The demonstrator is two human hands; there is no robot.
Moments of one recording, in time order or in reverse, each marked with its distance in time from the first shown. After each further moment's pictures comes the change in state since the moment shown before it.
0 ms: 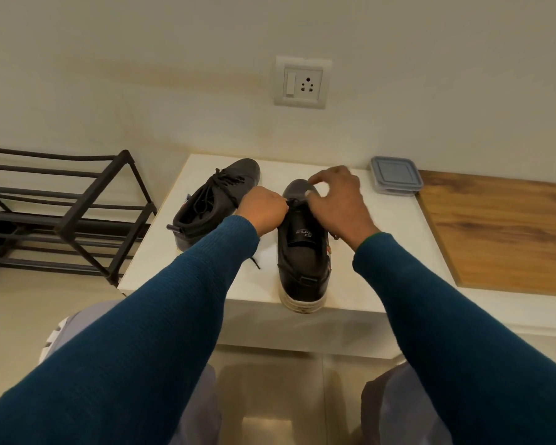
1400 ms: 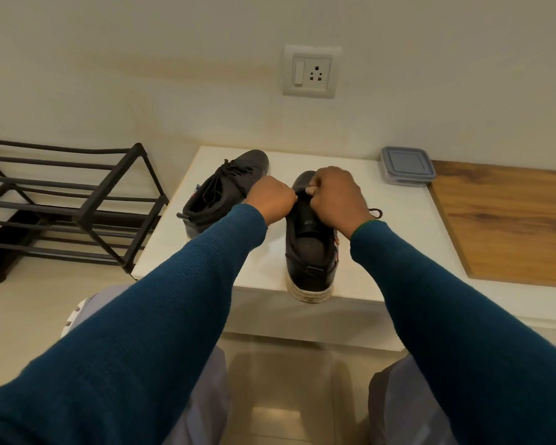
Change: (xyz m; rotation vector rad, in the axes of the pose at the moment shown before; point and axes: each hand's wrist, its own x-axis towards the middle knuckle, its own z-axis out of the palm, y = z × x) left_hand -0.003 0.003 0.002 0.051 0.016 0.007; right_hand 0.004 -0.009 0.012 -0.013 -0.068 0.017
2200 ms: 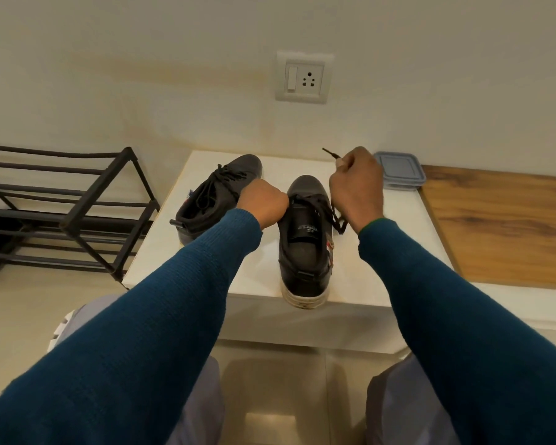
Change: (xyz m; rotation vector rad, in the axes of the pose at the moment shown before) left_hand 0.000 0.000 -0.003 -0.037 0.039 -0.084; right_hand 0.008 0.013 -0.023 0.324 0.315 0.213
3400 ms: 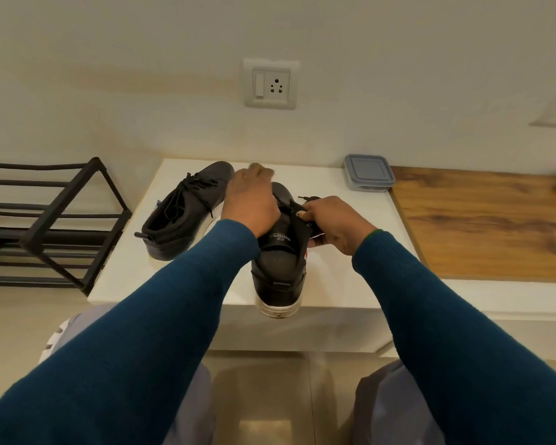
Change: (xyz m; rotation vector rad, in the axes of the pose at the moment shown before) left_hand 0.006 0.020 0.028 0.594 0.208 0.428; right_hand -0.015 0.025 -0.022 0.256 -0.614 0.483
